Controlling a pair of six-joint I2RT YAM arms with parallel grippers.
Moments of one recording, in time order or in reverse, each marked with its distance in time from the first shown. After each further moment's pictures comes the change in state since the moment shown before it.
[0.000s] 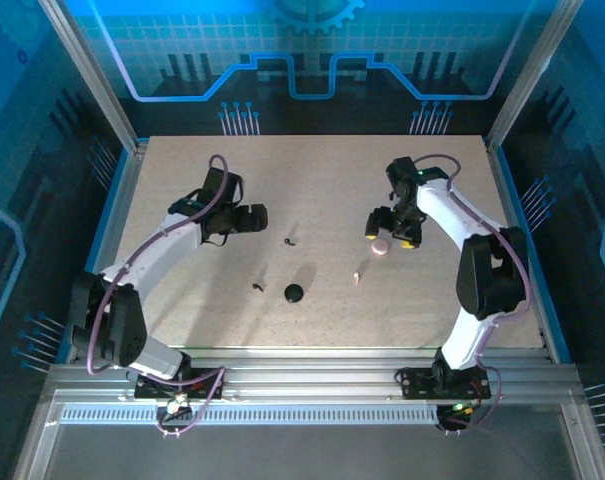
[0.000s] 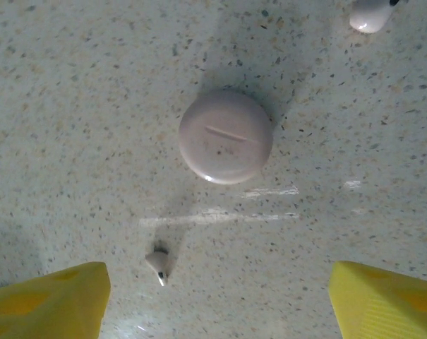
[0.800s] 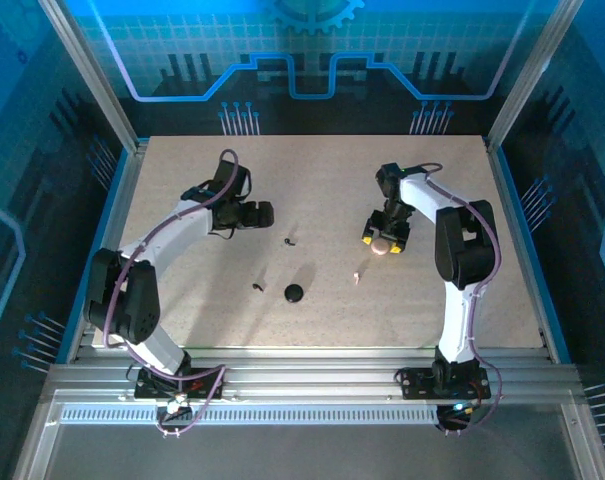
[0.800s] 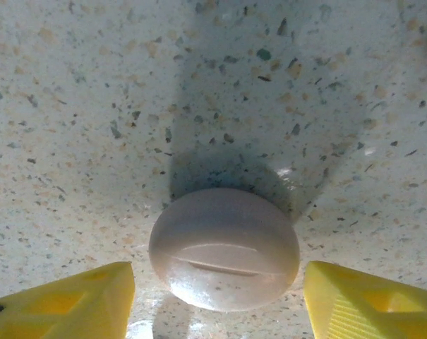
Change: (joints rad) left arm 0.000 0.138 0.095 -0.031 0.026 0.005; right arm -0.007 0.271 0.123 0.000 -0.013 0.096
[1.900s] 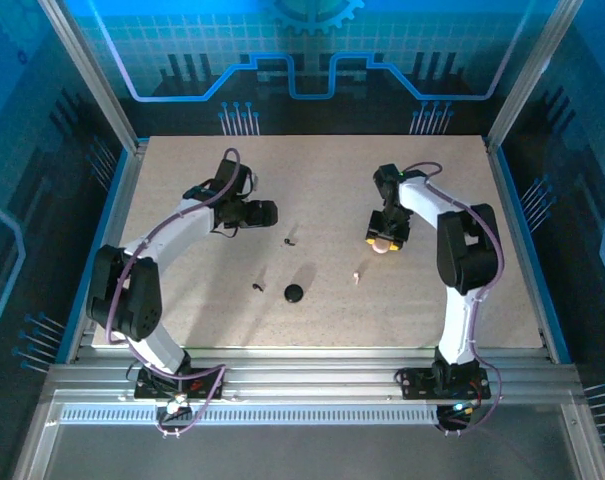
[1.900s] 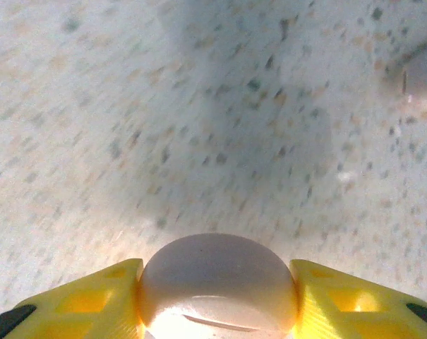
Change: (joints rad) left arm -0.002 0.004 -0.011 0.060 0.111 0.017; right arm 0.031 -0.084 -0.074 0.082 0.075 -0.008
